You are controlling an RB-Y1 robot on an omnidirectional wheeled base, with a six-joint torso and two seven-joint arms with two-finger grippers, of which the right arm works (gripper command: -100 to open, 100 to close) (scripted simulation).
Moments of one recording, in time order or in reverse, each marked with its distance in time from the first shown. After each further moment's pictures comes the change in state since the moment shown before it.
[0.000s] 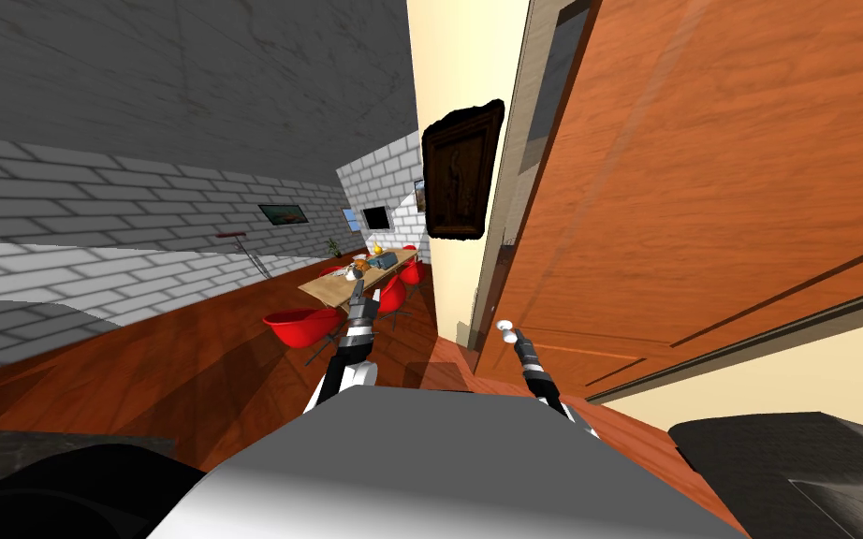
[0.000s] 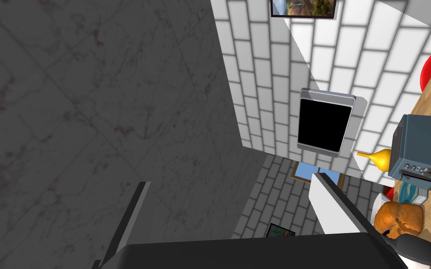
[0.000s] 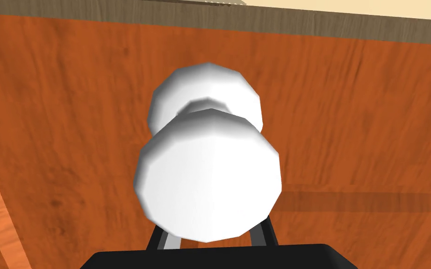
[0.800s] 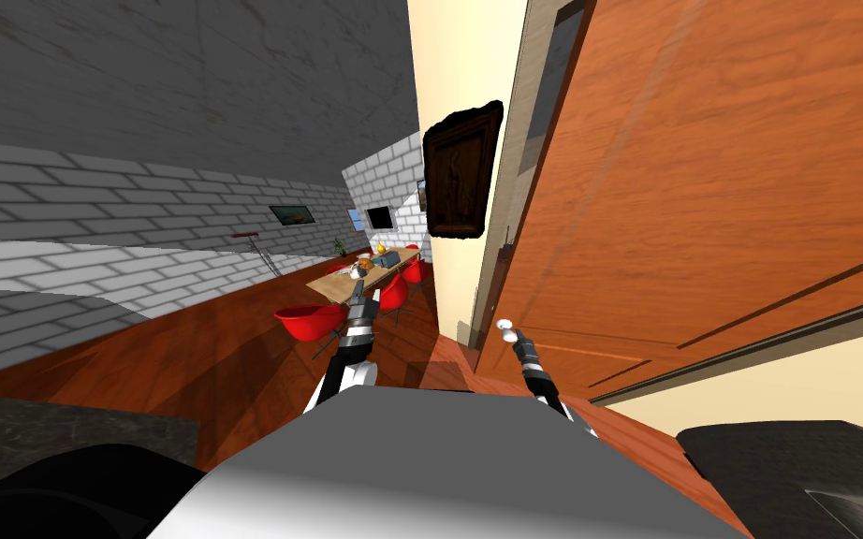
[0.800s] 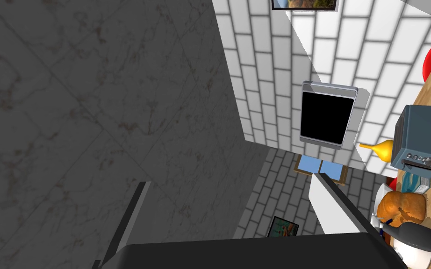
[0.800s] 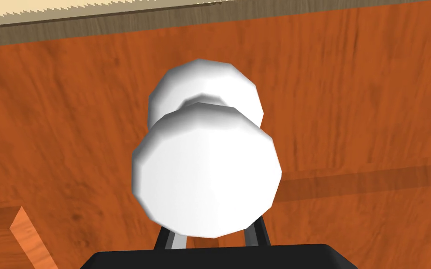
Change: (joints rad) arm 0.008 -0.004 0.036 -0.024 -0.064 0.031 -0.114
